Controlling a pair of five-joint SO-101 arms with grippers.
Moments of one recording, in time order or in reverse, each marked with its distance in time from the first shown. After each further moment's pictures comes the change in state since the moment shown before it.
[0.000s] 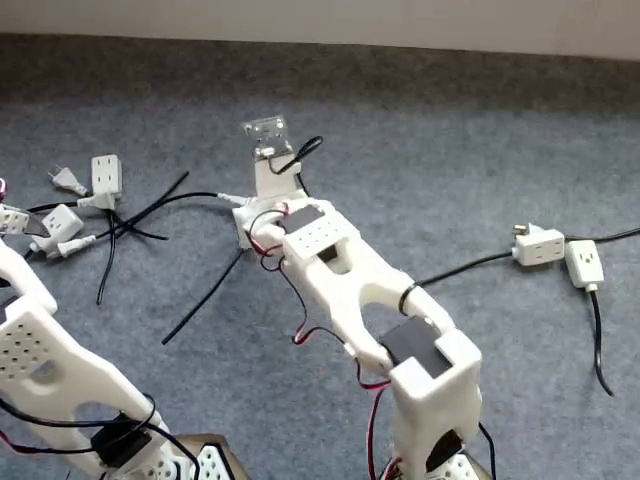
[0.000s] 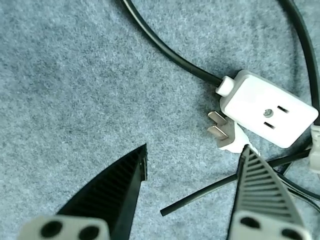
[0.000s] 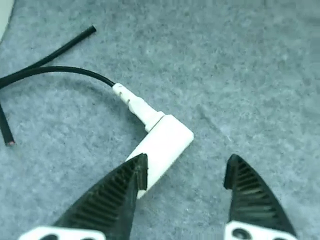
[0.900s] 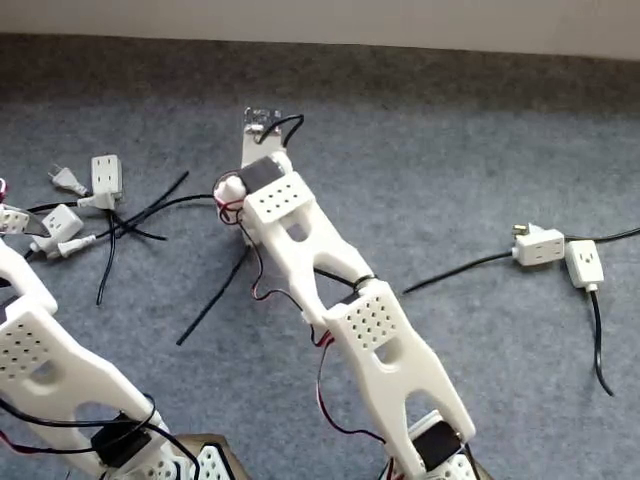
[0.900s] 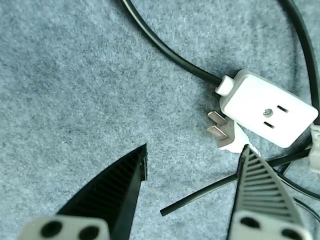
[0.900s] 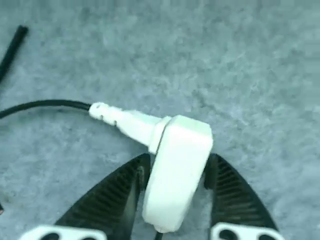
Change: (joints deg) left arm 0.0 0.0 0.0 0.0 0.0; right arm -0.5 42.5 -72.3 48.5 -19.5
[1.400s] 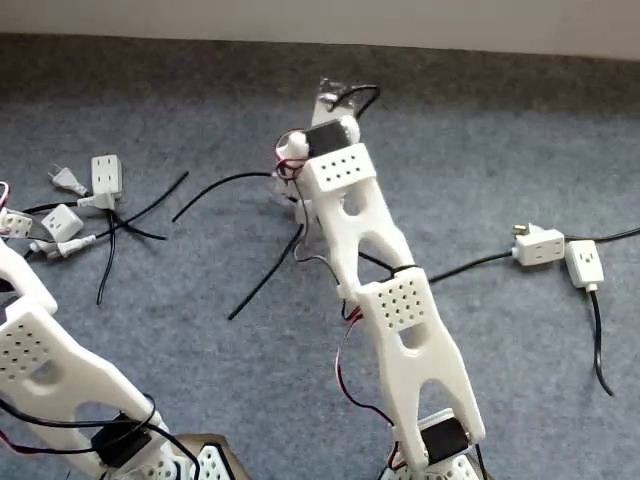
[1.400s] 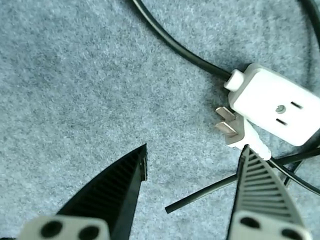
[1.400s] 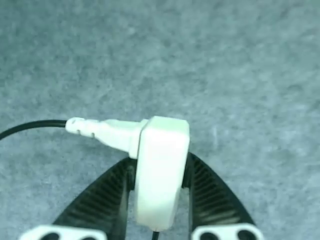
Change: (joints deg) left arm -0.1 0.1 2.9 0.0 0.0; right arm 12.0 1.1 -15.6 17.8 1.2
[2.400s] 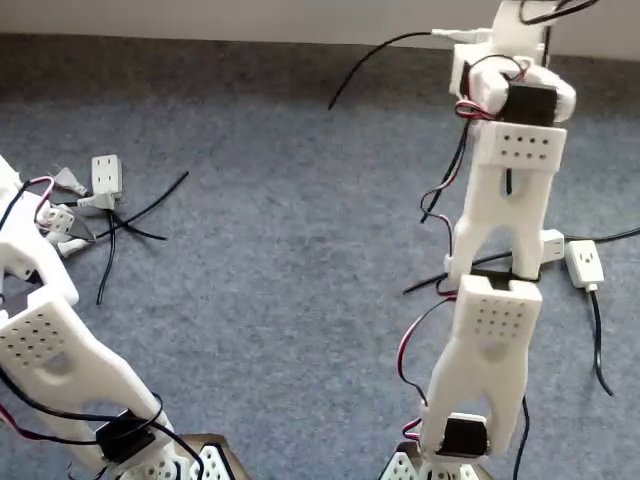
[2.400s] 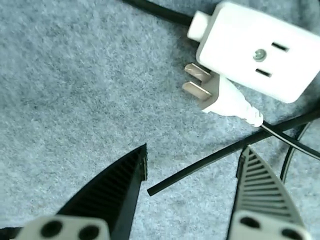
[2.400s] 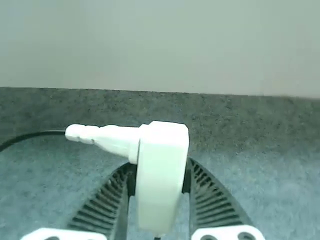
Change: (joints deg) left arm 7.3 0.2 4.4 0.0 0.0; right arm 28.6 -20.2 2.3 -23.7 39.8
